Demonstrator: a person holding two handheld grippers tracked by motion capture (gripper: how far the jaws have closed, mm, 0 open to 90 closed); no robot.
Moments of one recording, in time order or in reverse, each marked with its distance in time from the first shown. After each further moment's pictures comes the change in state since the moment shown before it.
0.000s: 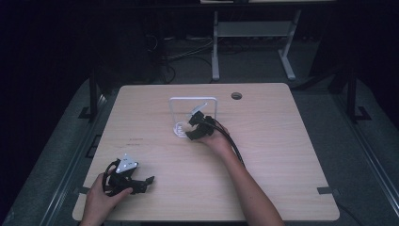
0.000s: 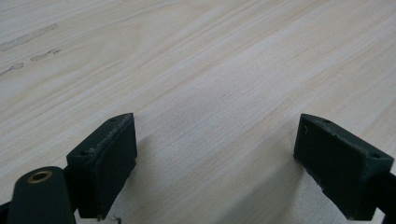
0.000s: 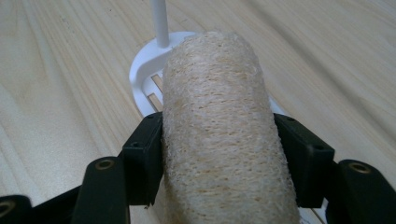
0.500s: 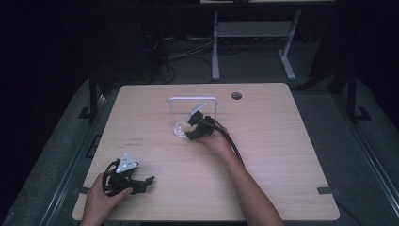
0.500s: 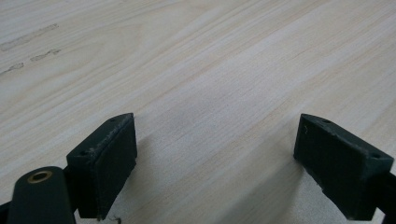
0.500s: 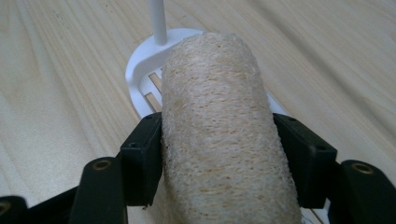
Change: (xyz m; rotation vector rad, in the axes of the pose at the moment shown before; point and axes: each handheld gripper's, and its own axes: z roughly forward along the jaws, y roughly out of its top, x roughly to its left) left arm 0.000 0.000 0.000 0.000 0.000 0.000; right arm 0.000 0.001 0.004 0.012 -0.002 -0.002
